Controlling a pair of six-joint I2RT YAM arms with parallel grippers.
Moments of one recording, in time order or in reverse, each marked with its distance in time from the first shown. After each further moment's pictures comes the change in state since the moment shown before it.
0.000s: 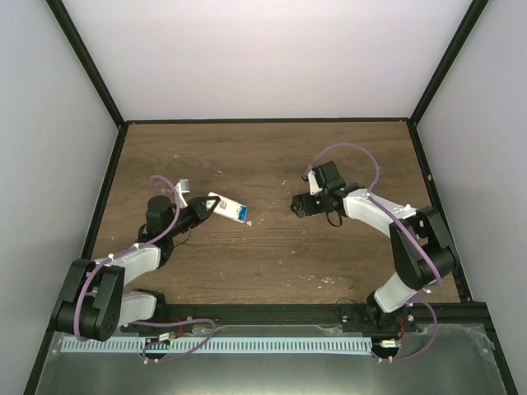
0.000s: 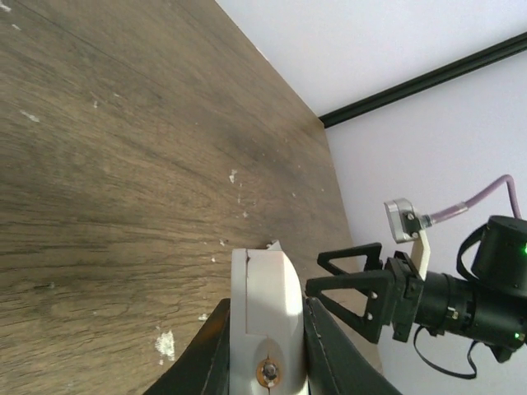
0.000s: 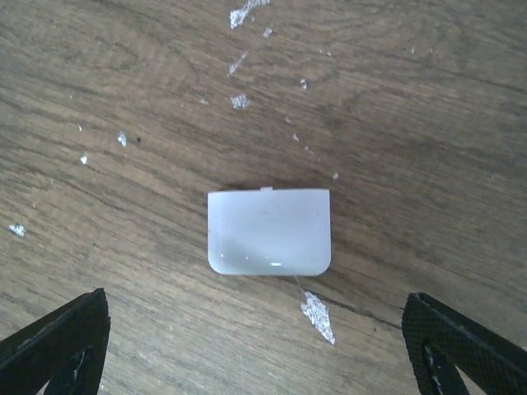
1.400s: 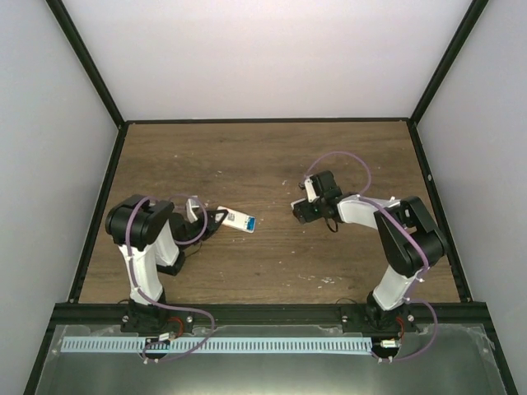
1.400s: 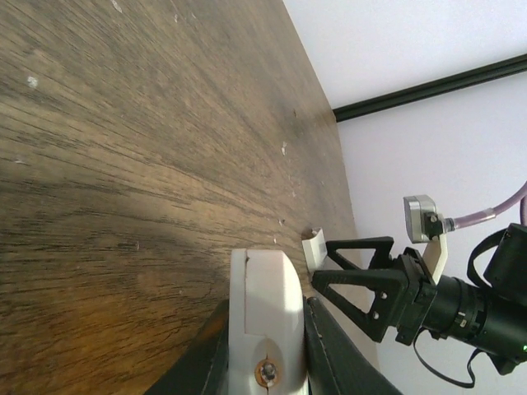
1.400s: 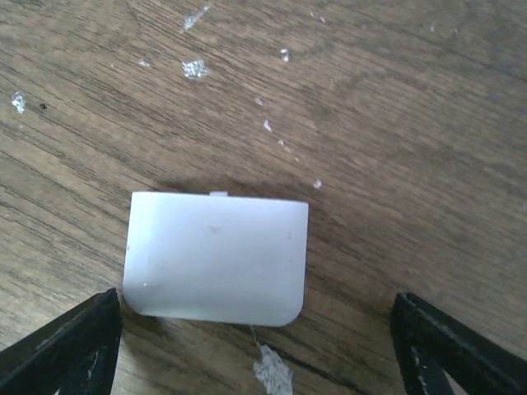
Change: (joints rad) left arm -0.046 0.735 -0.113 0.891 -0.048 -0.161; right arm 0.000 0.094 -0.120 0.233 0.056 -0.123
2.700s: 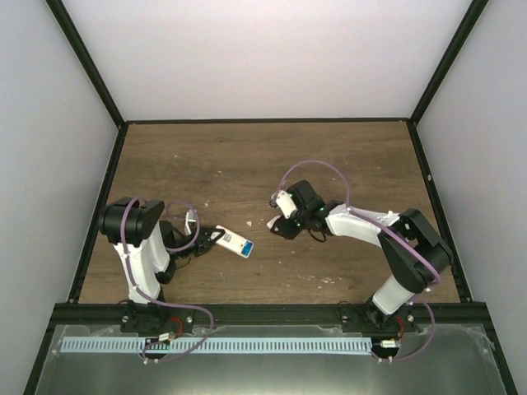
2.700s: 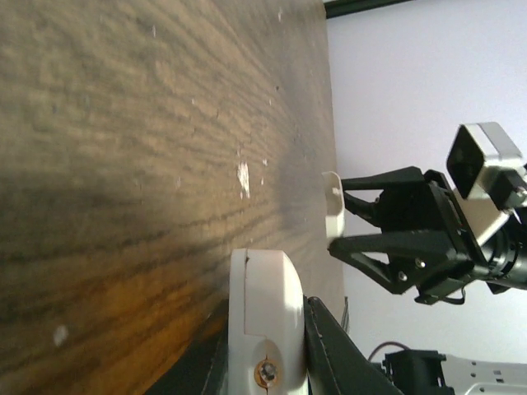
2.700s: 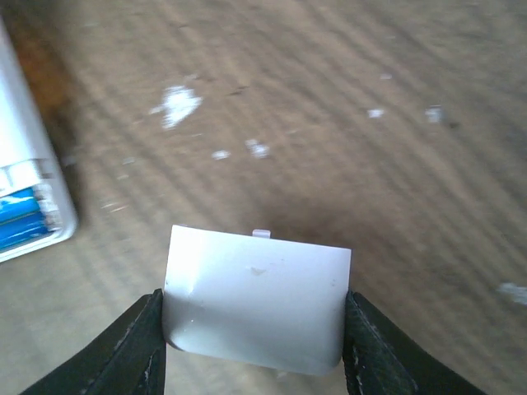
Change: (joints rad) left arm 0.134 0.026 -0.099 0.007 0.373 0.034; right arm 0.209 -0.071 0.027 -0.077 -0.148 -0.110
